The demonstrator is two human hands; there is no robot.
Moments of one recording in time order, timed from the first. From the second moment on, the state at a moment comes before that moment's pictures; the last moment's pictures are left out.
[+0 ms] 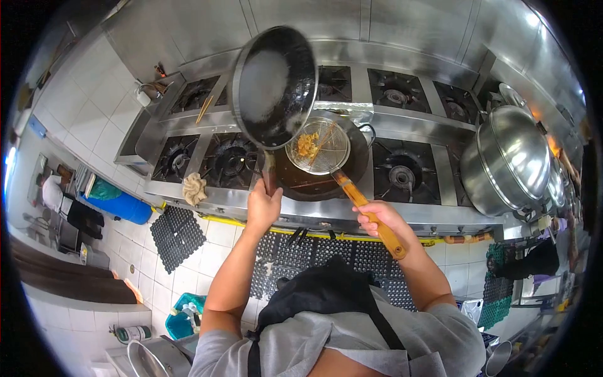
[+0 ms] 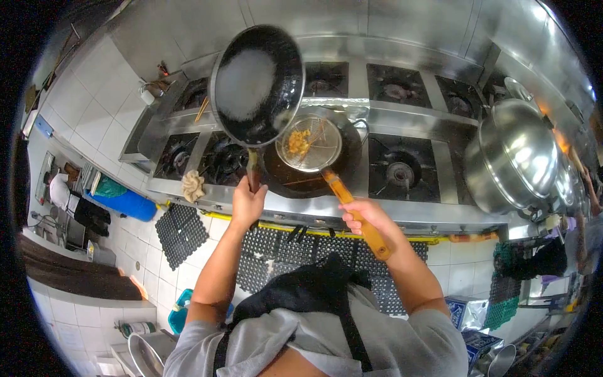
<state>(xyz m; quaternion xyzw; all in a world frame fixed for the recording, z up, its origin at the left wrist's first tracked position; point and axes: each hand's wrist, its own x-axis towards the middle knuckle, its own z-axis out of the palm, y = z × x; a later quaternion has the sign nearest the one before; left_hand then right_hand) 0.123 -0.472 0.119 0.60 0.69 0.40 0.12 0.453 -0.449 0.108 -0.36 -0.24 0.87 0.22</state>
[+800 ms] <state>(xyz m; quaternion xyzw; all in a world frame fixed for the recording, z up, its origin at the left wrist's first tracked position) 0.175 -0.505 0.101 0.25 0.55 0.51 0.62 0.430 -0.403 0.195 -0.39 -0.42 0.80 0.18</state>
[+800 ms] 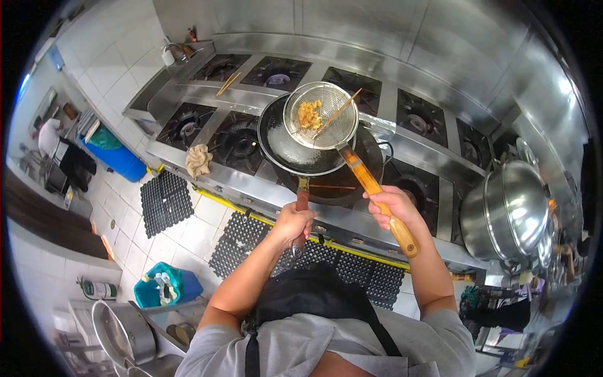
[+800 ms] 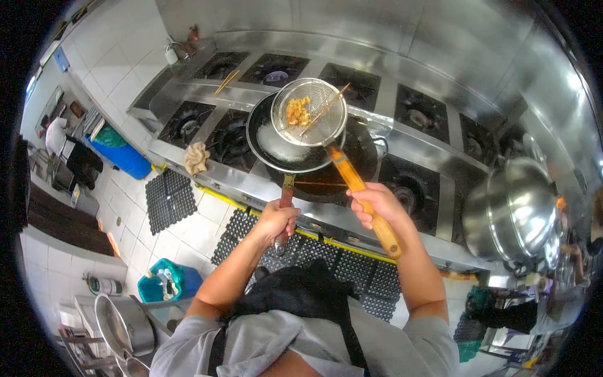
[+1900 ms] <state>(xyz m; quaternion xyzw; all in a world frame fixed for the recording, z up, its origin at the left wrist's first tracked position) -0.230 -0.909 0.001 -0.19 0.66 0.67 0.27 -0.291 -0.622 0.103 -0.15 -0.58 0.71 -0.37</state>
